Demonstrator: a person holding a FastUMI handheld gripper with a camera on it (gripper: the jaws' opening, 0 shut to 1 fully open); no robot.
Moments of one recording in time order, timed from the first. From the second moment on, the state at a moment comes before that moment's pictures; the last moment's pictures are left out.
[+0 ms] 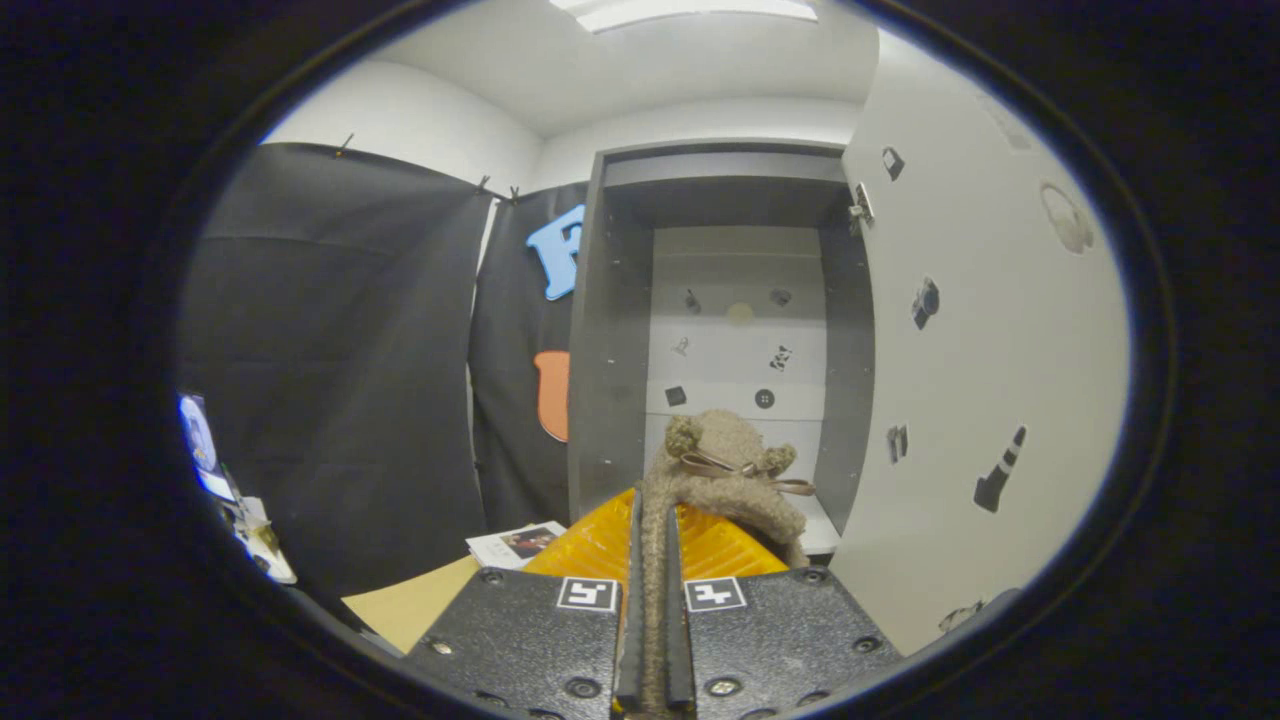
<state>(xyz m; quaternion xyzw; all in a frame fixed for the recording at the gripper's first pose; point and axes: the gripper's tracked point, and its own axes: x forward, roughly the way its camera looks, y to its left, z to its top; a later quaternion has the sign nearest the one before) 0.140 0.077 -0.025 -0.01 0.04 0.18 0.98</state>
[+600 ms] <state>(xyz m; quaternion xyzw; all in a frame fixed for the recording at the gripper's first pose) 0.347 0.057 -0.044 -0.08 0.06 0.10 0.99</state>
